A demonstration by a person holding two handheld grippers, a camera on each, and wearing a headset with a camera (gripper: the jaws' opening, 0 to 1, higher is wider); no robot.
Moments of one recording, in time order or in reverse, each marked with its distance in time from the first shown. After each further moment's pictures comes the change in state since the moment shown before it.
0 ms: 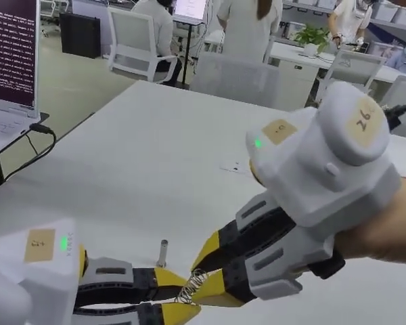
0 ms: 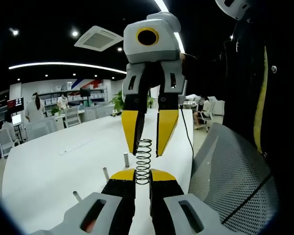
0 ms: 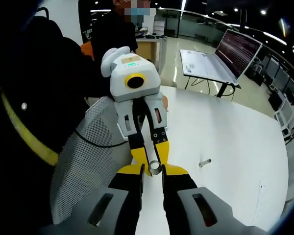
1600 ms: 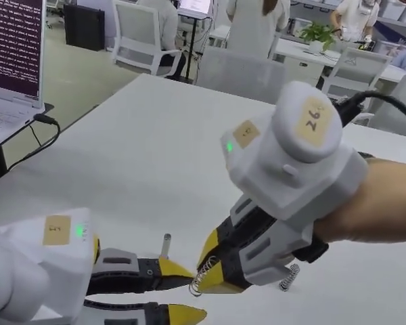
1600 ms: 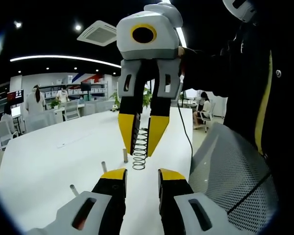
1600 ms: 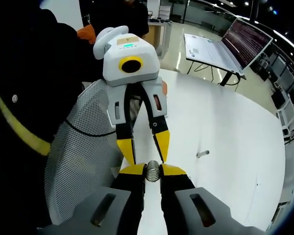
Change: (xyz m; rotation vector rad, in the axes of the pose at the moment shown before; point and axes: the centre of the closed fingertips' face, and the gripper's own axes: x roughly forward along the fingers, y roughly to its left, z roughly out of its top) left arm -0.001 0.004 -0.012 -0.060 0.031 -0.002; right arm 0.005 -0.015 -0.019 -0.009 0.122 -0.003
